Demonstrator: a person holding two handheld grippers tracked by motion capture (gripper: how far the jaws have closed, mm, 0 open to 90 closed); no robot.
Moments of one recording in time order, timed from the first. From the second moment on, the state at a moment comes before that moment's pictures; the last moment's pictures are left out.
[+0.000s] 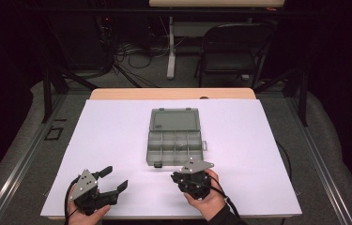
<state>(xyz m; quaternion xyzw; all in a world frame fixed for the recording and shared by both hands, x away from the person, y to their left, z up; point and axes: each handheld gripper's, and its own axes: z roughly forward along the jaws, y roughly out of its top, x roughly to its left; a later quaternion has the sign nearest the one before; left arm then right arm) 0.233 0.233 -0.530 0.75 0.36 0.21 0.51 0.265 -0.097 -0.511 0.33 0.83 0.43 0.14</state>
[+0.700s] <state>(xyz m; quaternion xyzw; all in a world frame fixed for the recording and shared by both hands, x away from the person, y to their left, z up) 0.234 0.232 -0.531 0.75 0.36 0.21 0.51 0.320 -0.110 -0.470 0.37 0.80 0.44 0.15</state>
